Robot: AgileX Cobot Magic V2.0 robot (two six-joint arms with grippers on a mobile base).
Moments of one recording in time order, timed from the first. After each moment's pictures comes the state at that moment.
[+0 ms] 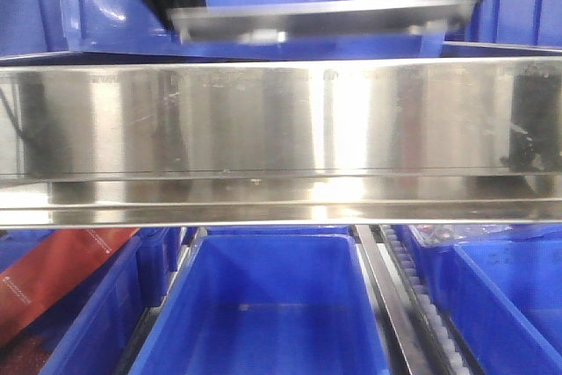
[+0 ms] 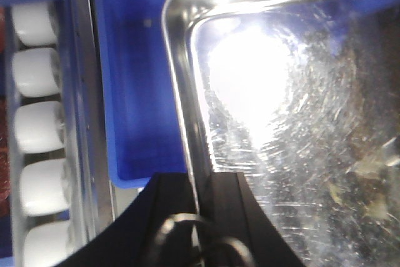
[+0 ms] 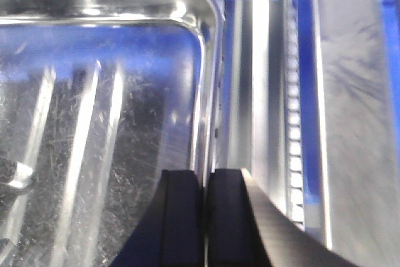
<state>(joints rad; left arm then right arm) -0.62 1.79 -1.73 0.15 1.07 -0.41 0.27 1.59 -1.46 -0.05 0.94 0.35</state>
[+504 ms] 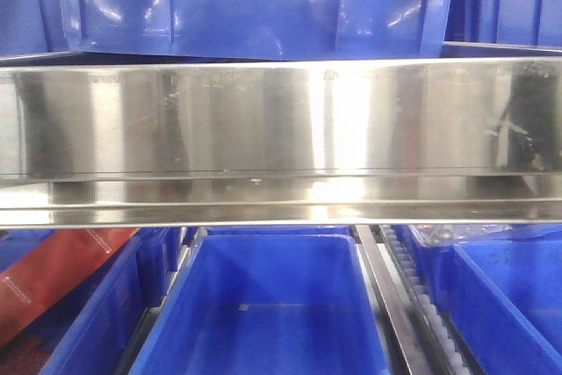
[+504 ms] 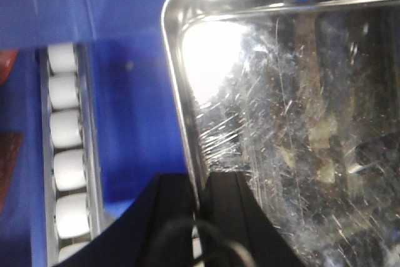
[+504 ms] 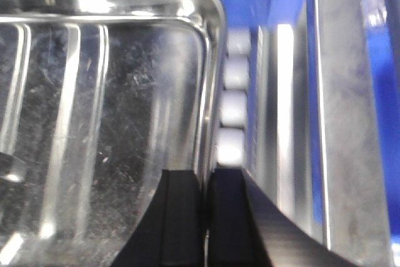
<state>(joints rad) -0.62 1.61 -1.73 0.13 1.08 -0.41 0.29 1.43 -1.48 -0.01 0.97 0.35</state>
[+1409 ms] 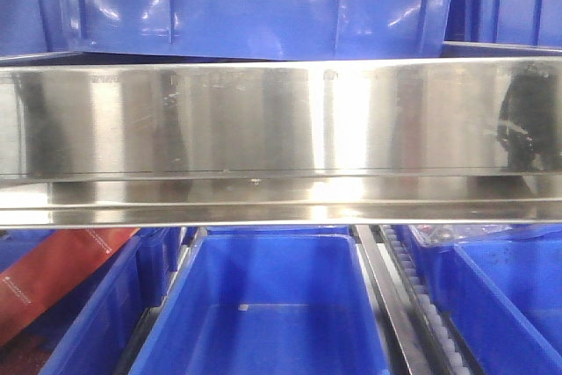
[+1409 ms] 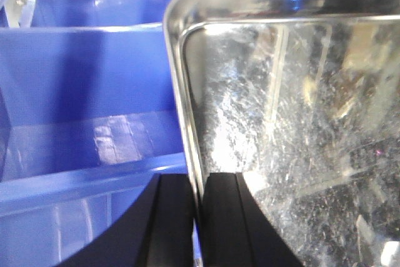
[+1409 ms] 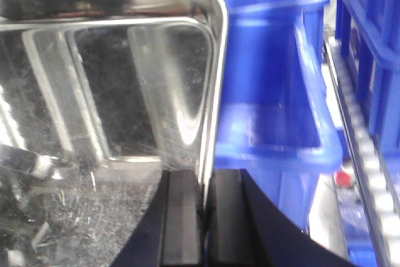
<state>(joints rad) -0.62 1.56 -1.72 0.32 0.57 -0.41 0.28 1.41 -1.55 -0.14 0.55 0.35</state>
